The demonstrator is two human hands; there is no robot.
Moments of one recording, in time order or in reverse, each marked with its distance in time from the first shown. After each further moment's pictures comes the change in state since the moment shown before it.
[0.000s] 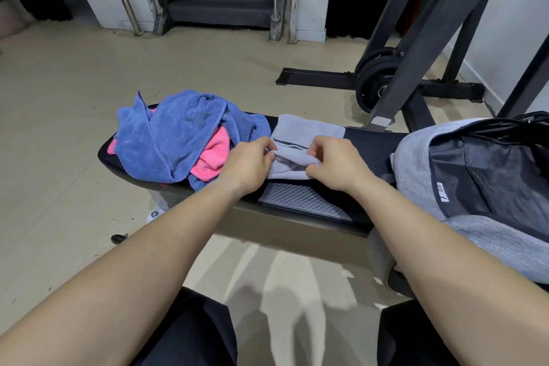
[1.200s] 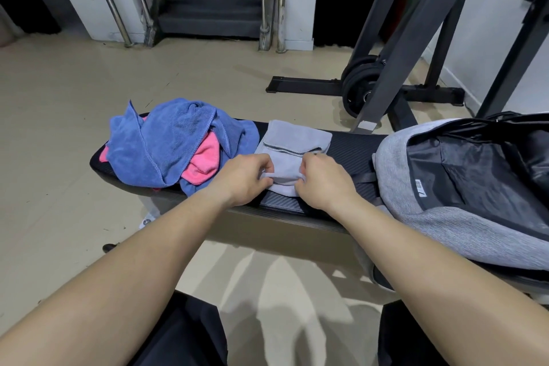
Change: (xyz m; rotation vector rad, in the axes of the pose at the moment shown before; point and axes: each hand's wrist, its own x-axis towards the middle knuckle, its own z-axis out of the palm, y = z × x) left_hand -0.019 0.009 -0.006 0.098 -0.139 0.193; right_hand -0.043 -0.017 0.003 -0.192 0.014 0.062
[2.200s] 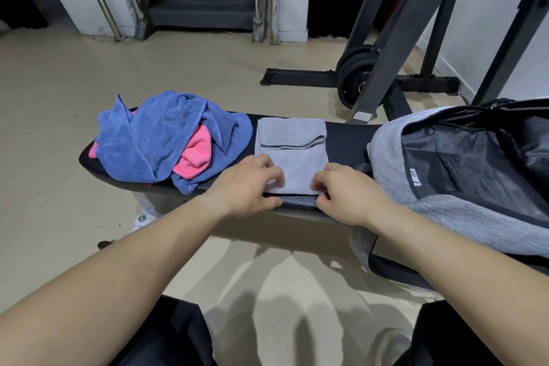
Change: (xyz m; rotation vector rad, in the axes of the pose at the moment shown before) left_hand -0.021 0.020 0.009 0.149 -0.130 0.172; right_hand -0.036 0.046 -0.012 -0.092 -0.126 -0.156
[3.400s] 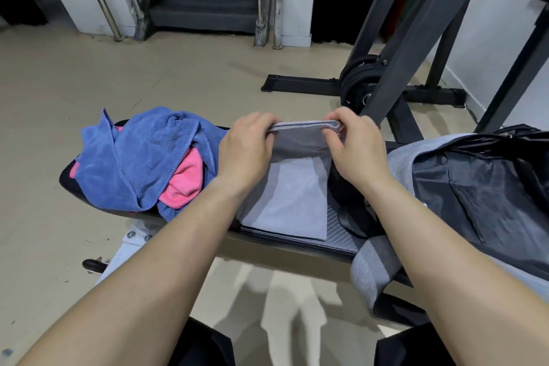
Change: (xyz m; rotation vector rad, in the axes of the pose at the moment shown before) left_hand 0.097 -0.016 -0.030 -0.212 0.639 -0.216; right_hand 0.102 0.029 -0.042 0.327 0.635 0.062
